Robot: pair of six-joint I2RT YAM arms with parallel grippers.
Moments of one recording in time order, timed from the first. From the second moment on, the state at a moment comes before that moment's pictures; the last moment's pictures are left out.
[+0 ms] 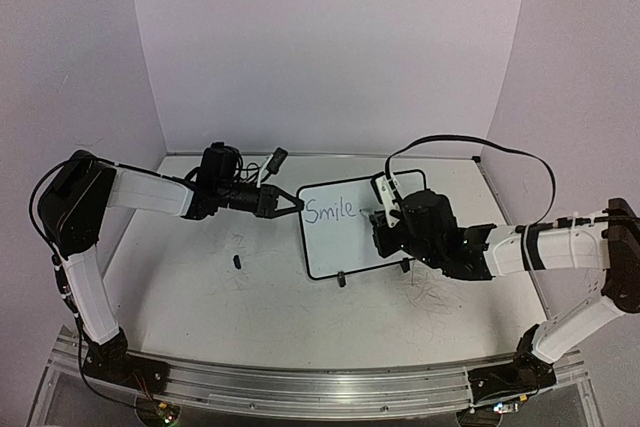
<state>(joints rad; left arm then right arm) -0.56 1.84 1.09 0.34 0.88 -0.33 0.90 1.46 0.78 0.23 0.40 0.07</state>
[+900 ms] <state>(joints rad) -0.56 1.84 1.09 0.34 0.88 -0.33 0.83 1.35 0.79 0.19 0.31 0.07</state>
